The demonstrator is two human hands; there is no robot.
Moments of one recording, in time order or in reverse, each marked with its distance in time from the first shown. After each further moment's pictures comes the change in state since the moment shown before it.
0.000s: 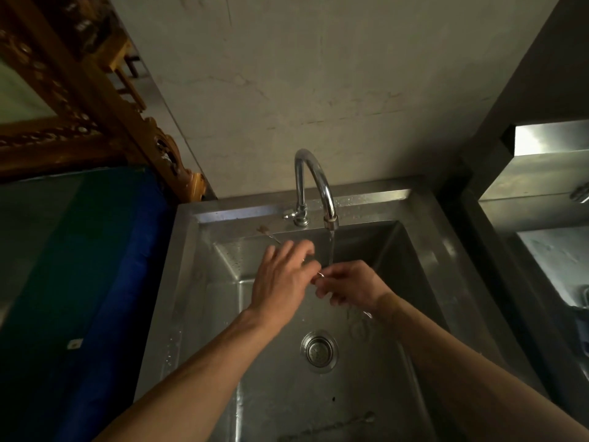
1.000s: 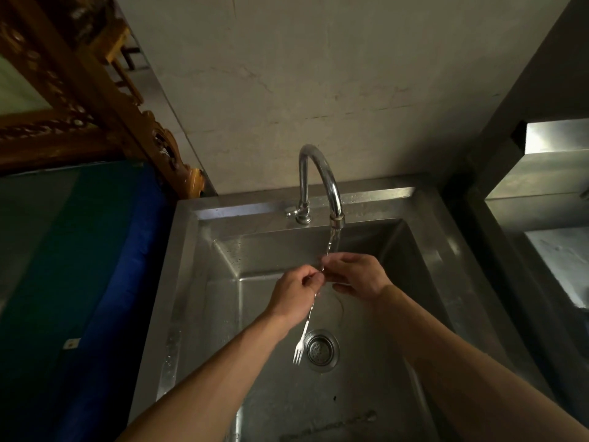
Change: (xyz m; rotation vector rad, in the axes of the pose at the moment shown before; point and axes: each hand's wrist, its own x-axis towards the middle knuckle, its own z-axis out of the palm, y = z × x) left_hand -0.007 0.013 0.026 -0.980 -0.315 -0.786; right_hand 0.015 -0.003 0.006 0.323 0.180 0.116
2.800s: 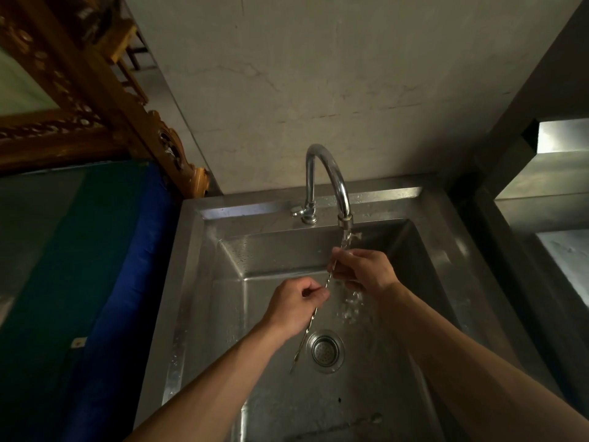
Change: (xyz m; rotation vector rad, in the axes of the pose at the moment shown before) left_hand -0.005 -0.022 -0.008 0.018 -0.044 -0.002; right_hand 0.009 -0.001 0.001 -0.031 0.128 -0.030
